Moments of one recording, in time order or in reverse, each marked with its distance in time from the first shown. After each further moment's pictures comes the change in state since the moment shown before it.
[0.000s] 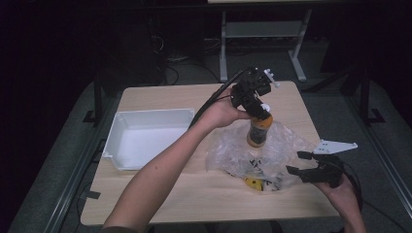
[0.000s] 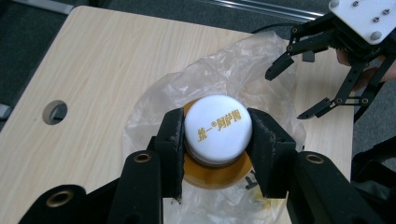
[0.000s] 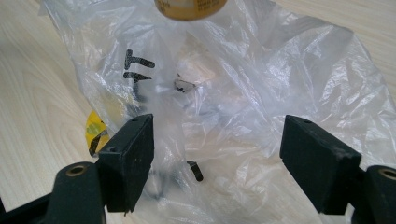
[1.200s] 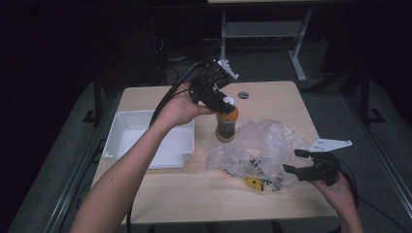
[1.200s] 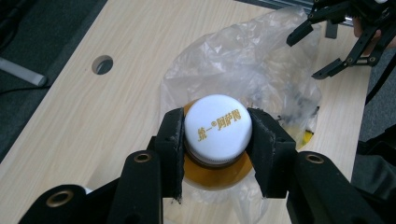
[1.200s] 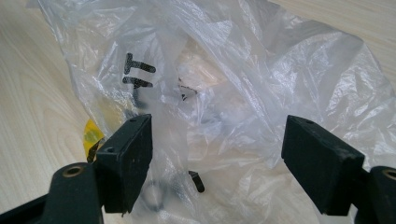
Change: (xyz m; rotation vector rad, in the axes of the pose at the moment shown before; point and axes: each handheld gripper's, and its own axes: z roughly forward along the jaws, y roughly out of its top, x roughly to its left) left arm 0.022 -0.057 -0.072 0.018 0.085 -0.067; right arm 0.002 0.007 0.008 0.016 -0.003 -0.013
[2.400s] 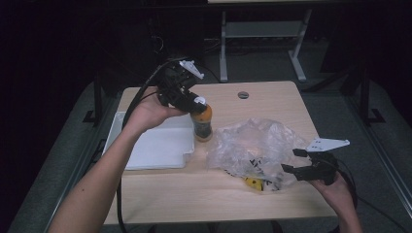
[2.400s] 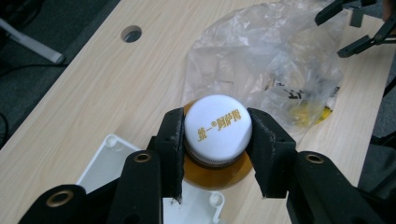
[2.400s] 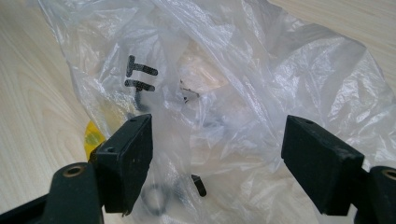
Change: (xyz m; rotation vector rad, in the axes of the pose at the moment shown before) left arm 0.024 -0.056 -0.035 -0.004 0.050 -0.092; right arm 0.005 0.006 0.001 0.008 -0.010 -0.015
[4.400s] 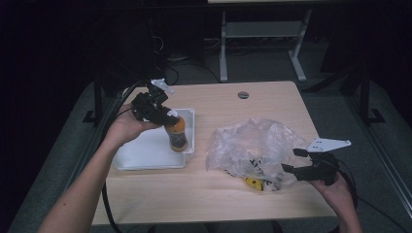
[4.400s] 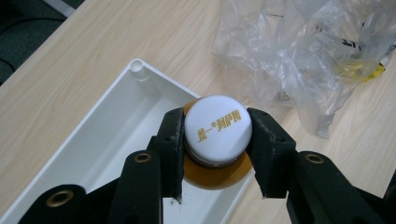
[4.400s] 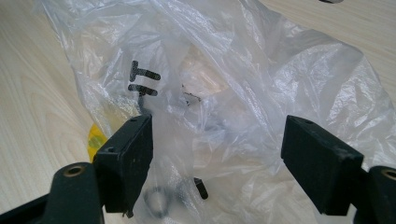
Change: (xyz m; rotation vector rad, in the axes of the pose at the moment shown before) left arm 0.029 -0.076 0.010 0.065 0.045 -0.111; right arm 0.002 0.001 -0.003 -0.013 -0.004 -0.003
